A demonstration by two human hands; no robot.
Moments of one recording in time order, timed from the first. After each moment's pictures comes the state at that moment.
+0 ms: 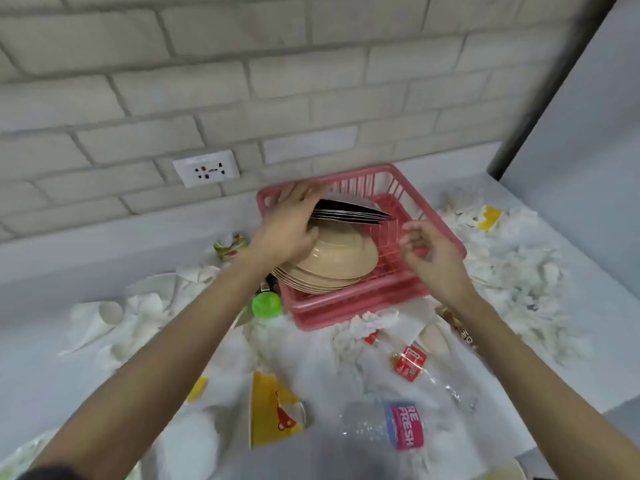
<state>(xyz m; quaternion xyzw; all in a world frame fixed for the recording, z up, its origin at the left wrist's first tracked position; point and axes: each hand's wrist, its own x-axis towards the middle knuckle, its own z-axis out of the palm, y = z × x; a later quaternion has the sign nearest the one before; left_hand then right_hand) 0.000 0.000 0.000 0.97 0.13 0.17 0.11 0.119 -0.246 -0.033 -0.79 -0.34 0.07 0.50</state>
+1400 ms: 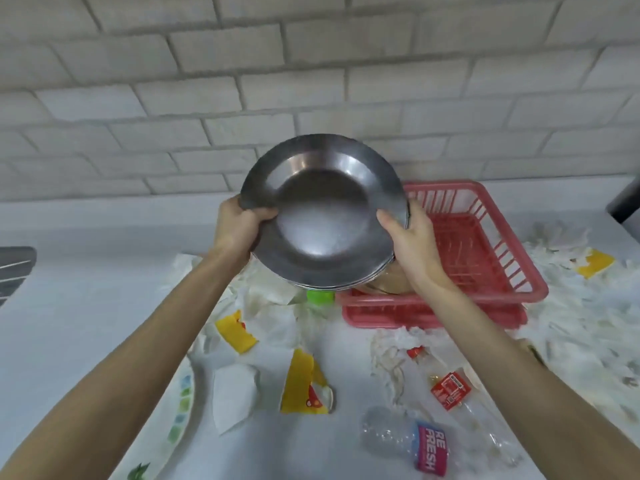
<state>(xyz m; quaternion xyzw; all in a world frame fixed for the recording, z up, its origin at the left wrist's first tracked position) -0.130 0.006 0.051 0.57 0.45 0.40 0.56 0.068 -0.143 0.015 -0.71 -0.33 0.21 0.59</state>
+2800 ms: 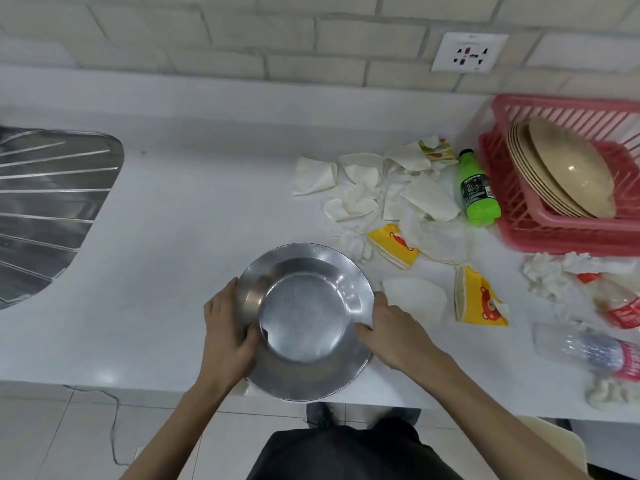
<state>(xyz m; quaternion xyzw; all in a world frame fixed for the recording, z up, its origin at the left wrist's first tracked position) -0.558 -0.008 -0.138 0.76 0.49 0.25 0.36 -0.320 -0.111 -0.099 -0.83 -0.44 0.34 0.03</state>
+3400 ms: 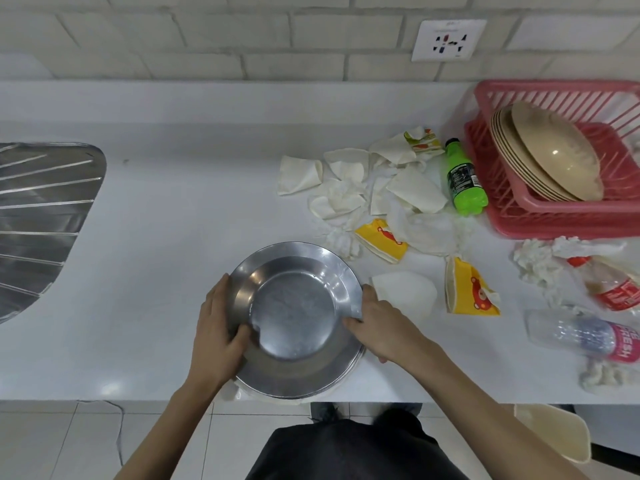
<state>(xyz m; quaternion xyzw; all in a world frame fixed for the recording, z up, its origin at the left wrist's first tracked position) -0.559 0.005 -0.147 0.76 0.50 0.20 0.37 -0.313 -0.108 -0.108 -0.82 -0.43 0.38 0.06</state>
